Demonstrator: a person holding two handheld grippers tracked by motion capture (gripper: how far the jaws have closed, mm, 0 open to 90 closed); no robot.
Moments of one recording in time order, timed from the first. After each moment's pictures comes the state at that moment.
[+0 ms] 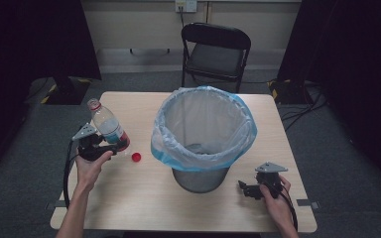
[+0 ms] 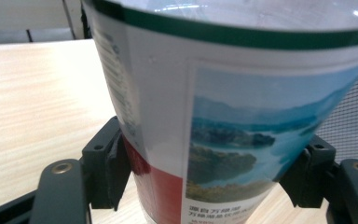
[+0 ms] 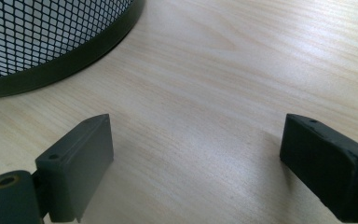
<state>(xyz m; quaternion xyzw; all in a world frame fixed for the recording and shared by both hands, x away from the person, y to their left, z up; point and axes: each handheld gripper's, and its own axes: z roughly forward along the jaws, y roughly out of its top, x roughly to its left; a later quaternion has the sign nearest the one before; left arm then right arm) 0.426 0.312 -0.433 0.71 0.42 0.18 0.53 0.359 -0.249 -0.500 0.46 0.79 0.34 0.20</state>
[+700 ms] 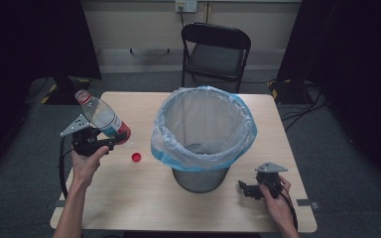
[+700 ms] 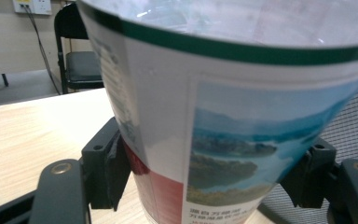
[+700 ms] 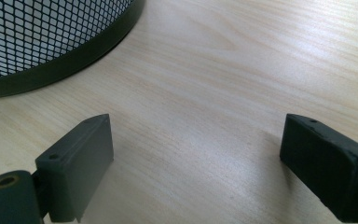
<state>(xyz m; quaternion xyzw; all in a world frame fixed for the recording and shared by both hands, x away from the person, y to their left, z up) 0.412 0.303 -0.381 0.69 0.36 0.19 0.59 0.359 -0.249 -0.500 0.46 0.79 0.34 0.20</state>
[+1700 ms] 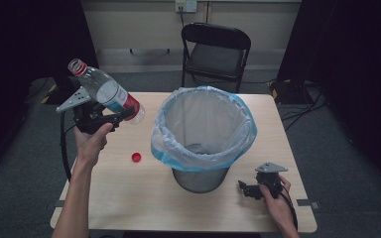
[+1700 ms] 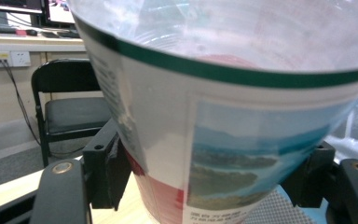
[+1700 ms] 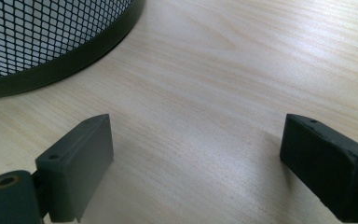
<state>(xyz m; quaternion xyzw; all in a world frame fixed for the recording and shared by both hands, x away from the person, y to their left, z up) 0.425 0.267 -0.300 0.67 0.31 0.20 0.64 0.359 -0.249 -0.500 0.46 0.79 0.34 0.20</state>
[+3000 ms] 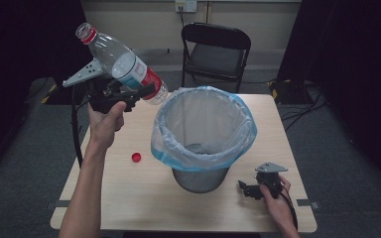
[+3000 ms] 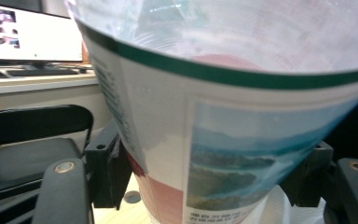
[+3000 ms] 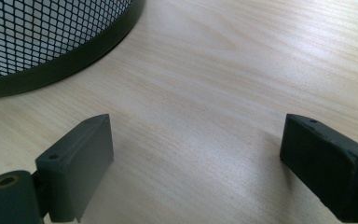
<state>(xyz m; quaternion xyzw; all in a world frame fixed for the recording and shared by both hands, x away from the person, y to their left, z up) 0.425 0.211 -0.228 0.67 0.23 0.16 0.69 0.359 -0.249 -0.500 0.46 0.79 0.34 0.20</state>
